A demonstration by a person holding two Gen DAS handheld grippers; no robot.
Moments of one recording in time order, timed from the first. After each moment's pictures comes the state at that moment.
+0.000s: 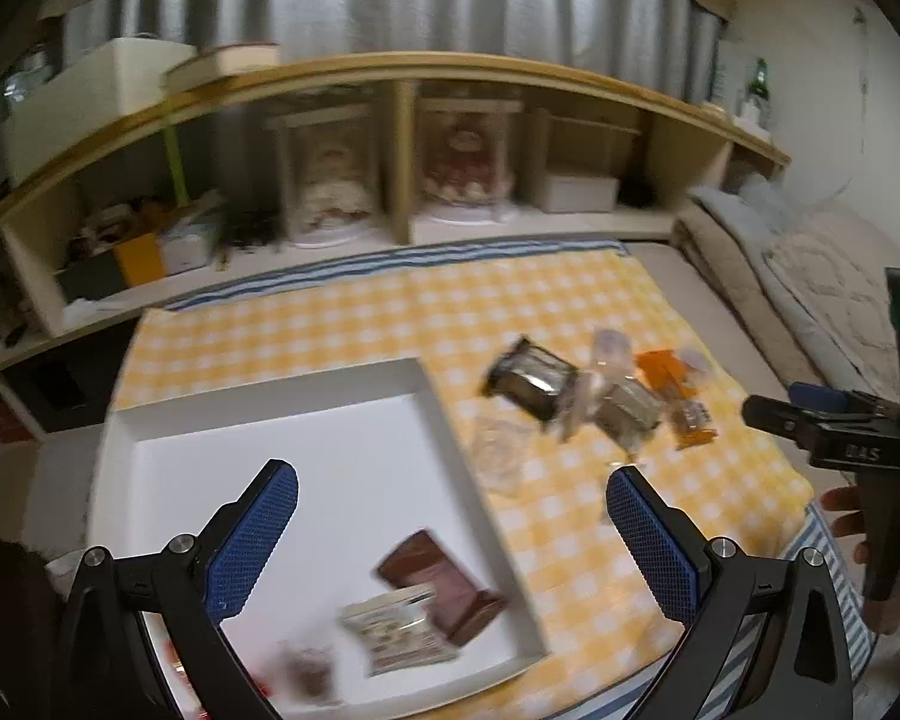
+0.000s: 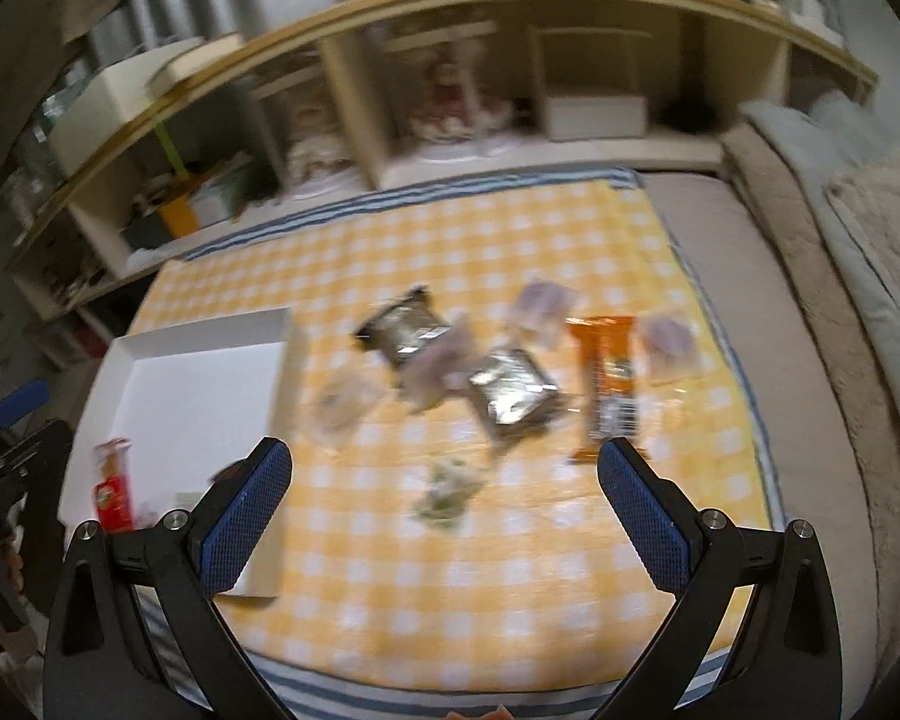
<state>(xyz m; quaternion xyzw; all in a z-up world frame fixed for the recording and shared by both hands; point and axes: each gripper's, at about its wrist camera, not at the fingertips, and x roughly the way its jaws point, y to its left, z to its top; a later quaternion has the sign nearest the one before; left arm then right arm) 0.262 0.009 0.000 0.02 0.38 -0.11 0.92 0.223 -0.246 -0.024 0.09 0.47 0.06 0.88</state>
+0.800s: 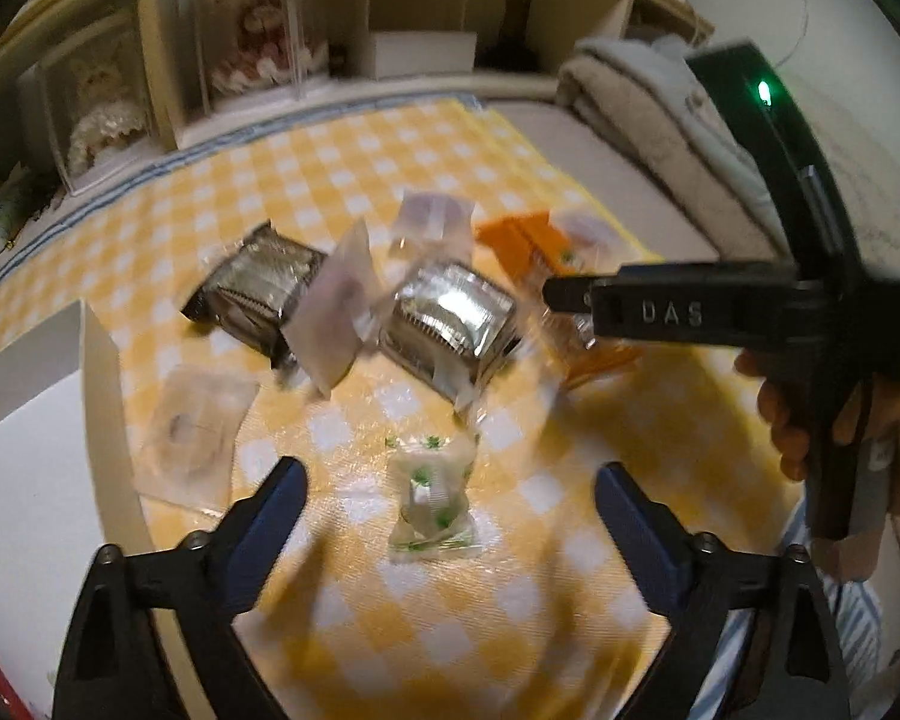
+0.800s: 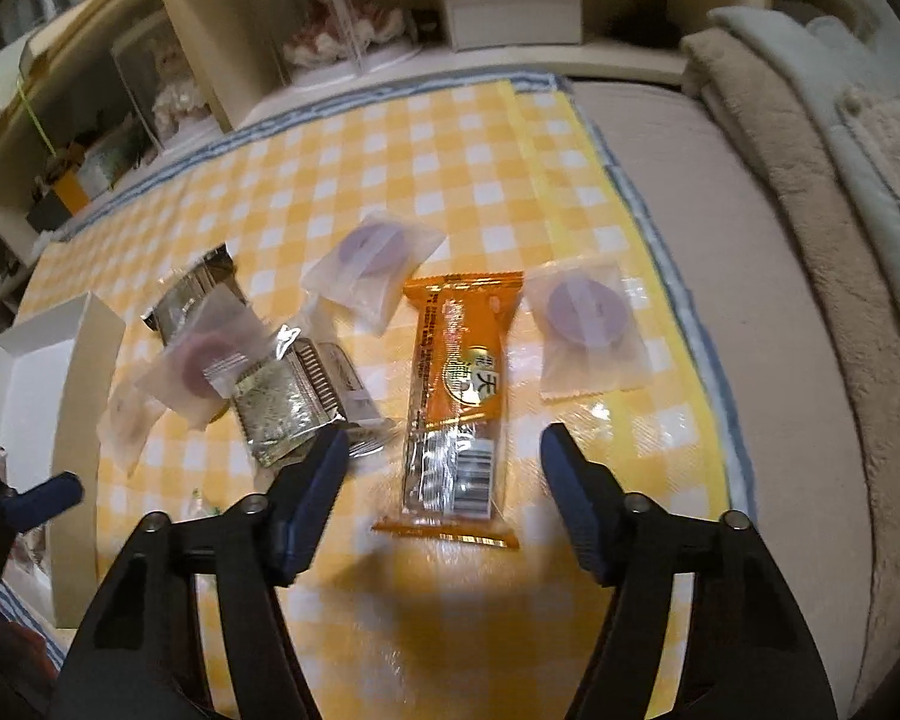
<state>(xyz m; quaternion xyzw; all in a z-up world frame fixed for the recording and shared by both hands) 0.397 -0.159 -0.155 0.06 0.47 -0.21 0.86 0.305 -0.314 -0.136 0.07 0.53 0.04 0.84</state>
